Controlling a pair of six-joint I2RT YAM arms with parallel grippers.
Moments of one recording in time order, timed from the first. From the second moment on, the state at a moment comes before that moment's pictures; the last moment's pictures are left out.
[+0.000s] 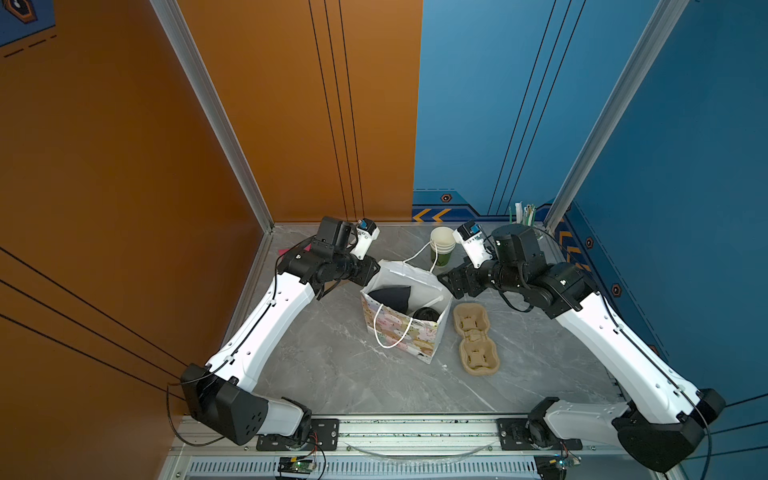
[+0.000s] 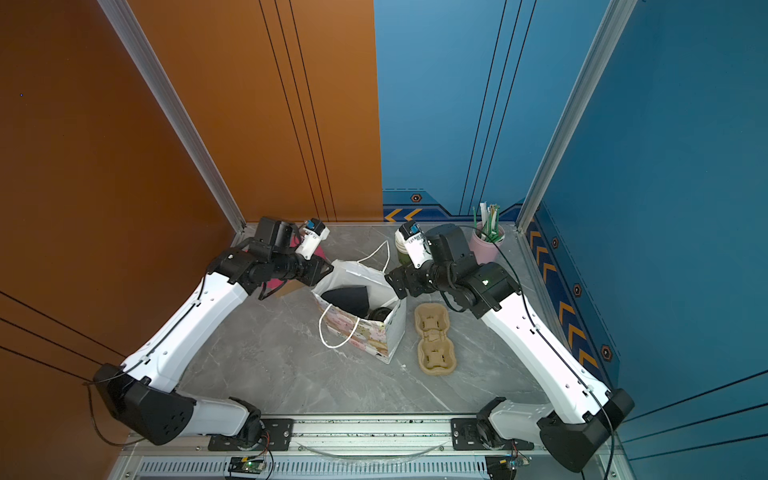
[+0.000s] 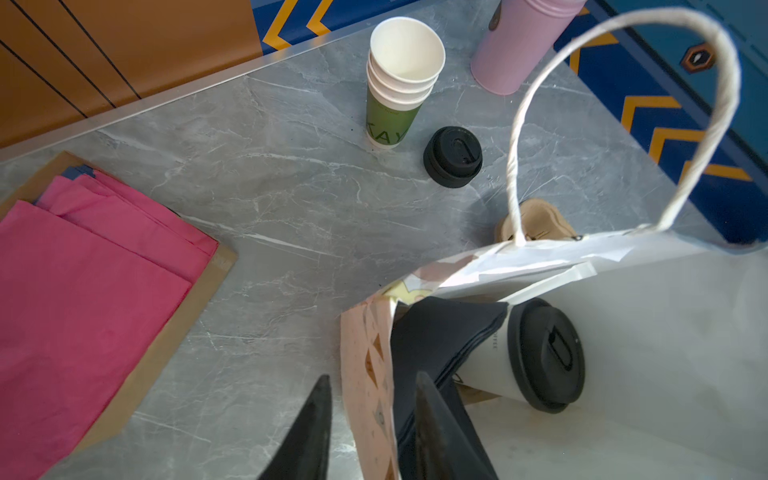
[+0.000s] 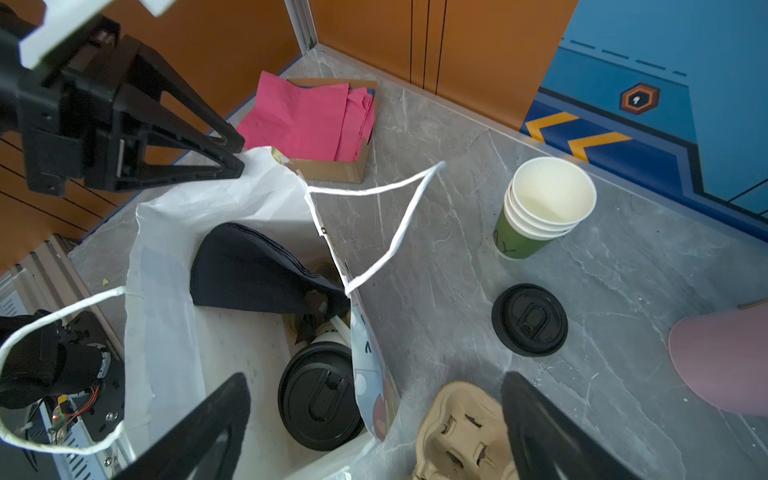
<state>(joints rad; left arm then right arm) -0.41 1.40 1.47 -0.87 0.23 0.01 0.59 1.28 1.48 -0.87 -0.14 0.03</state>
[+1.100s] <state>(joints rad) -0.49 1.29 1.46 -1.00 -0.10 -0.40 0.53 1.30 1.45 -0.88 -0.15 0.05</state>
